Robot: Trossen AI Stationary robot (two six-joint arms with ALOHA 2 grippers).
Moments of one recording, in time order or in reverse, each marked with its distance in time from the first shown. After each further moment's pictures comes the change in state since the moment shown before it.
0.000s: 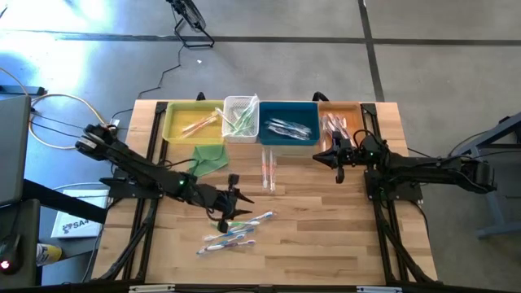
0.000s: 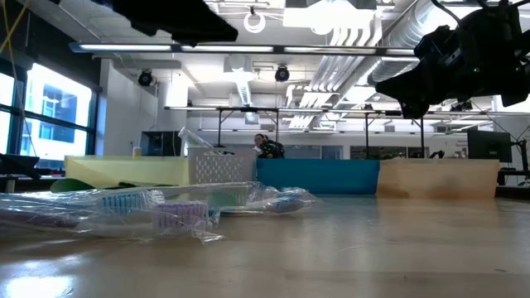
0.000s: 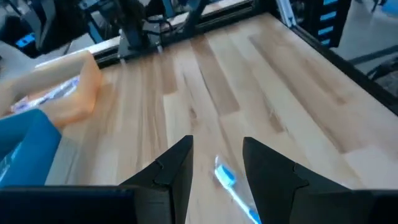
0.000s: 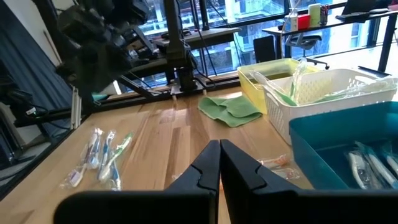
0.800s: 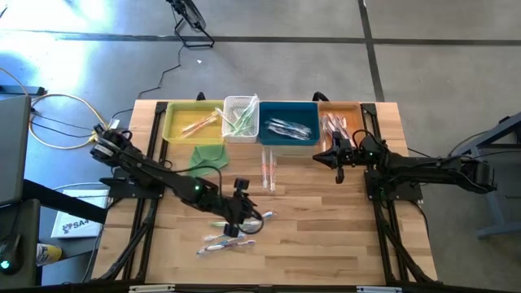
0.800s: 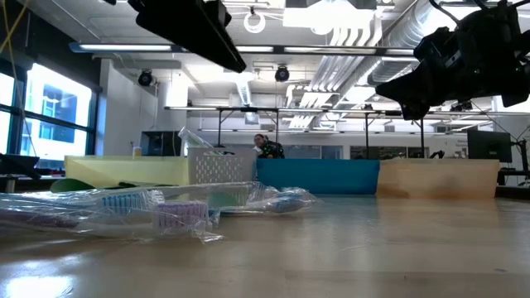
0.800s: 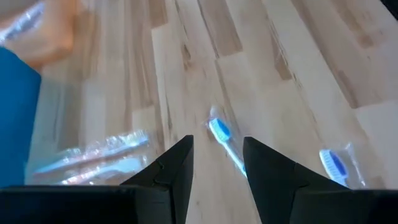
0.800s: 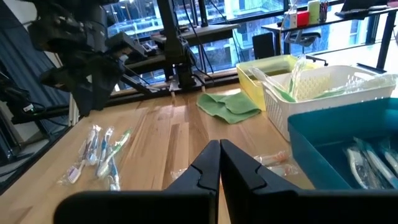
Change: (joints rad) left arm -0.002 0.195 0.340 -0.527 -0.035 -0.129; right arm 0.000 0.000 0.000 -0.016 0.003 -0.008
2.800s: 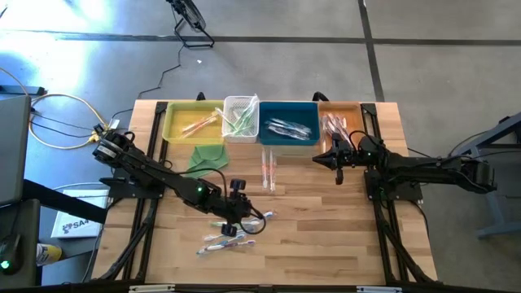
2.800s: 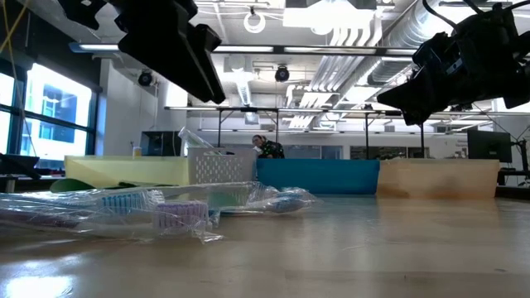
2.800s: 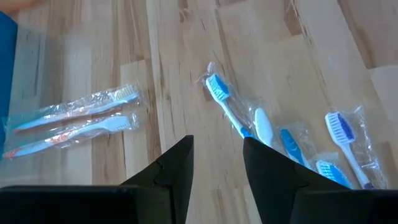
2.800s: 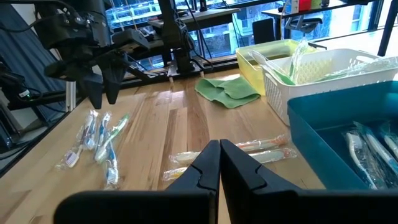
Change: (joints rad) left arm 0.000 0.032 0.006 -0.124 0.012 -0.092; right arm 0.000 0.000 0.000 -0.061 -0.002 -0.023
